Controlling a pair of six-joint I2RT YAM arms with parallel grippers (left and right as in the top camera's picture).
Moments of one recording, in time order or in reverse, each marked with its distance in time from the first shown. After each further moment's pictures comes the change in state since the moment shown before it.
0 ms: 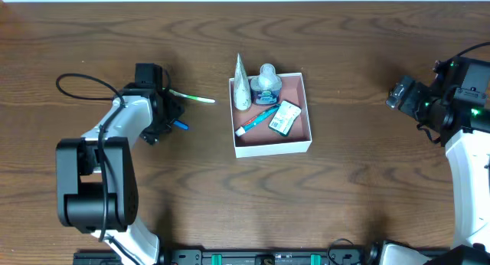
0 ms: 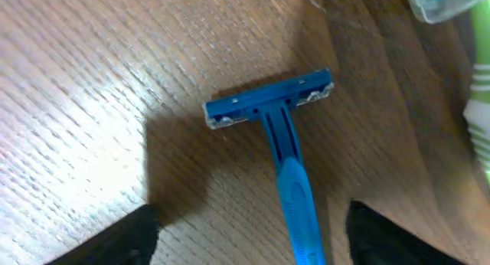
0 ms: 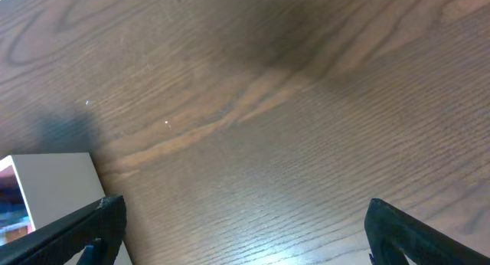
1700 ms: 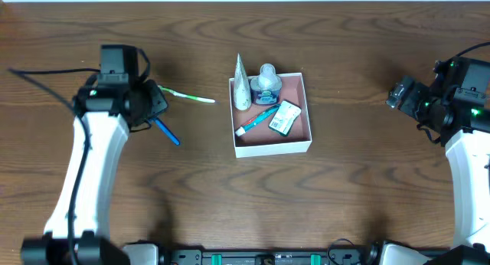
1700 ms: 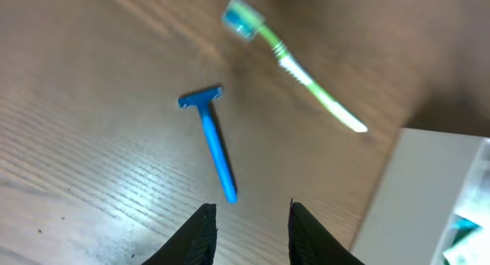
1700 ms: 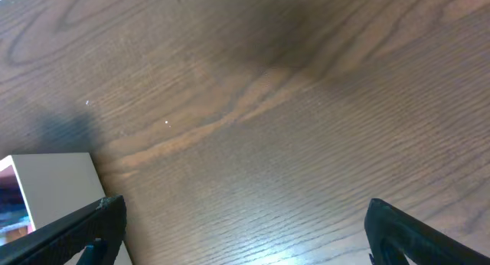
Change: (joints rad) left arm 0.001 -0.369 0.170 -0.348 0.054 0.328; right arm 0.000 0.000 0.000 0.000 0.000 0.000
